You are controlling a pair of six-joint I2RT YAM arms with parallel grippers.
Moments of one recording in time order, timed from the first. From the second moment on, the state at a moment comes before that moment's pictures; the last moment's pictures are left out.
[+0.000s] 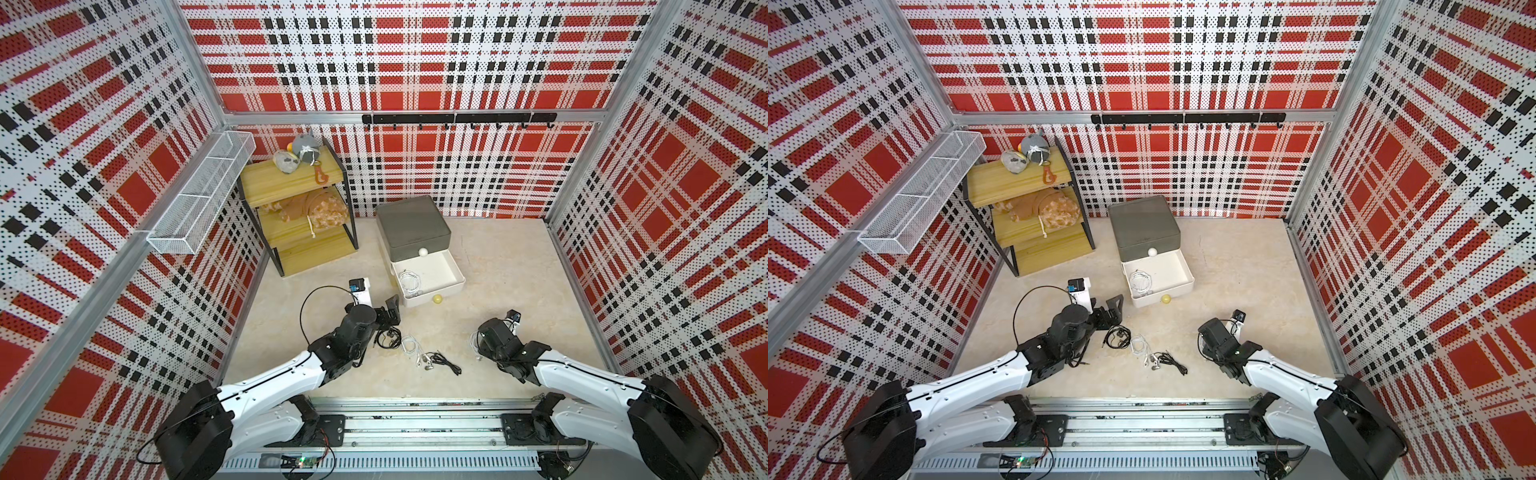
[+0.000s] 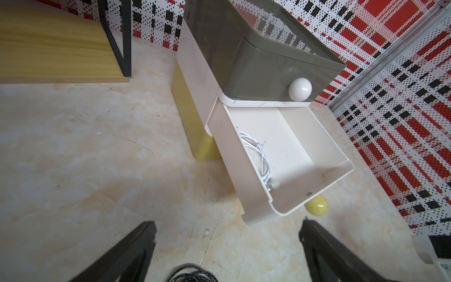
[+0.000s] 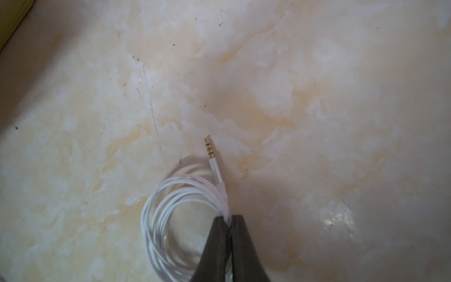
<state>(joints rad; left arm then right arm) -0.79 1.07 0.48 0.20 -0.42 -0.62 0.65 1.10 0.37 -0.32 0.38 1.02</state>
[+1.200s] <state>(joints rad) -0.79 1.08 0.45 0.23 -0.42 -0.62 0.64 0.61 0.41 -0.22 0.41 0.65</state>
